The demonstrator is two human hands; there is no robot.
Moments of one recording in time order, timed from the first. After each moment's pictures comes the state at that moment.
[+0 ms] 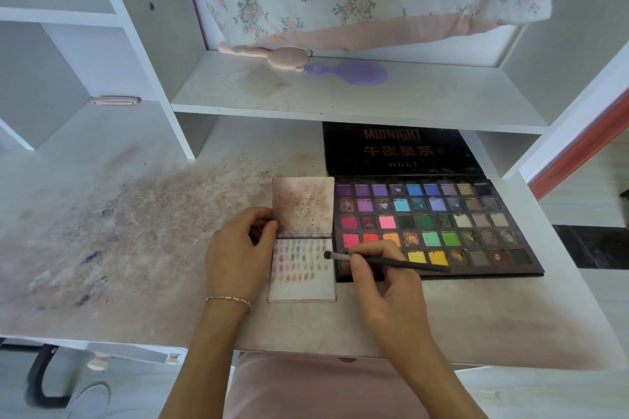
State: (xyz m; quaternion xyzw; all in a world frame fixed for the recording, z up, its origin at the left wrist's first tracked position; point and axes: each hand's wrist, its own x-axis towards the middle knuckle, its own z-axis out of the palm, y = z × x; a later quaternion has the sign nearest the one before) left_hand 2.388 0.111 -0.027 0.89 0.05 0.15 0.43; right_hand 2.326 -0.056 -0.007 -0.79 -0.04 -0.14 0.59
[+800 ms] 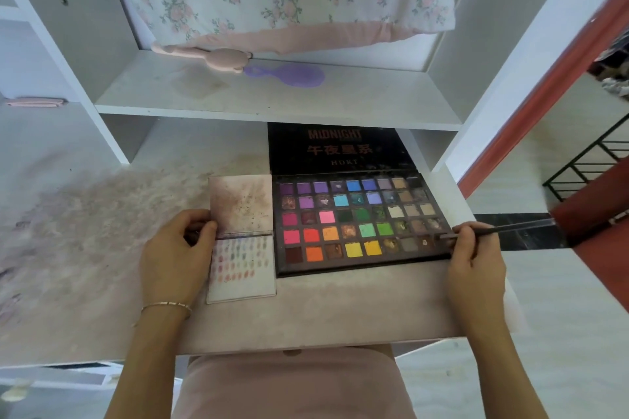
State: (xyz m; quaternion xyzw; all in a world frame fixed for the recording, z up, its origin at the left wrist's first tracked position) left_hand 2.385 0.103 -0.021 0.89 0.08 0.16 0.43; right_hand 2.318 -0.198 -0.010 -0.82 0.24 -0.28 0.43
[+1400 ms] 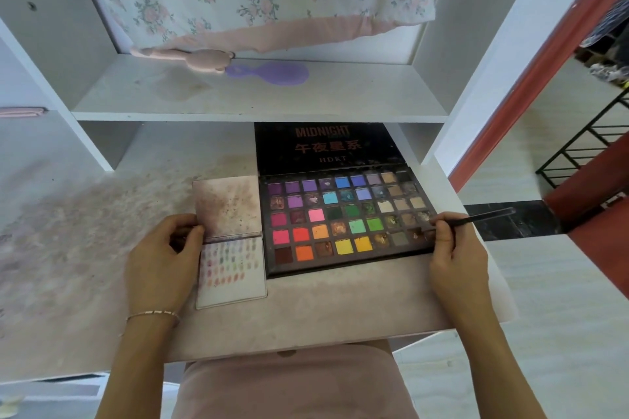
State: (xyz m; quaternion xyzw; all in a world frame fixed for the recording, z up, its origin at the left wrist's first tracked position) left_hand 2.382 0.101 -0.018 0.89 0.08 0.16 0.42; right_hand 2.319 -0.201 -0.017 -0.86 0.20 -0.25 0.40
